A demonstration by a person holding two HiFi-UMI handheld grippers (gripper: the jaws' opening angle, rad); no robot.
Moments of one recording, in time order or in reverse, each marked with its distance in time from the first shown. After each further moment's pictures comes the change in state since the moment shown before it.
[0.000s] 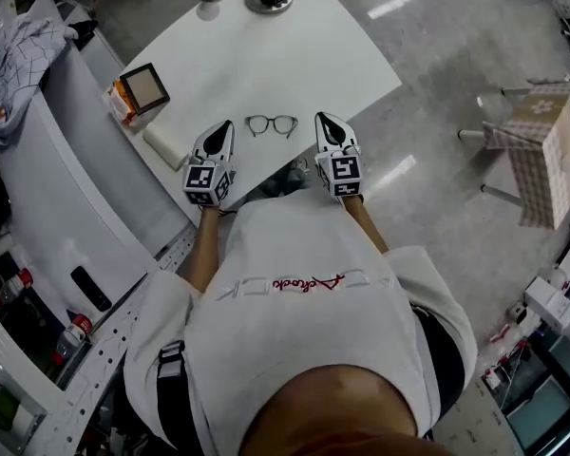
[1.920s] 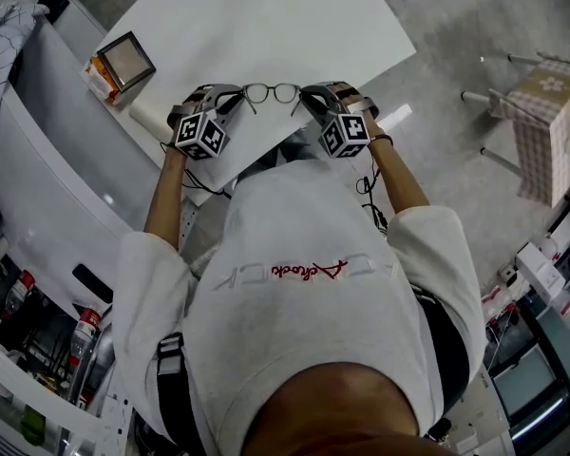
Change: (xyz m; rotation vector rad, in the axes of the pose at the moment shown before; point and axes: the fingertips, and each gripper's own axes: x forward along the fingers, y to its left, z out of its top) left arm 0.045 -0.018 -0.076 0.856 0.388 -0.527; right arm 0.034 0.062 -0.093 -0.873 0.298 0.610
